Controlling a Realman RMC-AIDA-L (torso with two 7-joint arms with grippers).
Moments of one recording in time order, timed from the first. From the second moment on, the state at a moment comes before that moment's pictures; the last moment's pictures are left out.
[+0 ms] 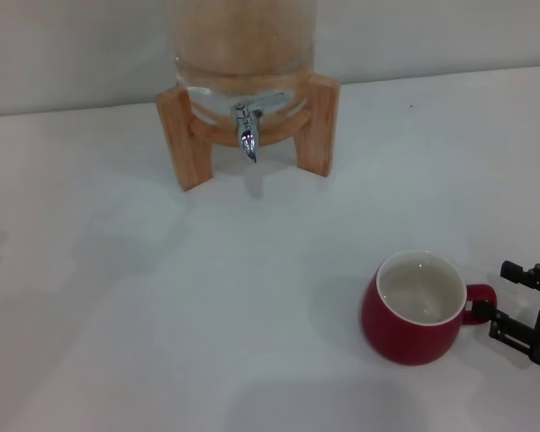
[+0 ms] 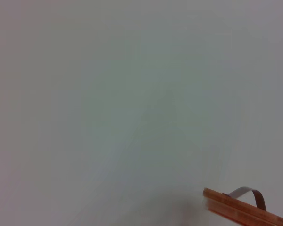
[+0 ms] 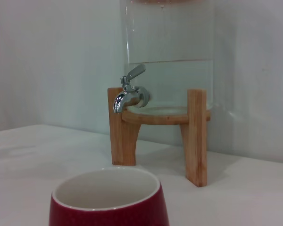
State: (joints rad) left arm -0.29 -2.04 0.36 0.78 -1.61 -1.68 1.55; right arm 0.15 2.01 -0.46 -0.25 1.42 1.54 -2.55
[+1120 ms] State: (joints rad) left arm -0.29 -2.04 0.36 0.78 -1.62 -1.68 1.55; right arm 0.18 2.01 -0.47 -0.22 1.45 1.53 -2.56
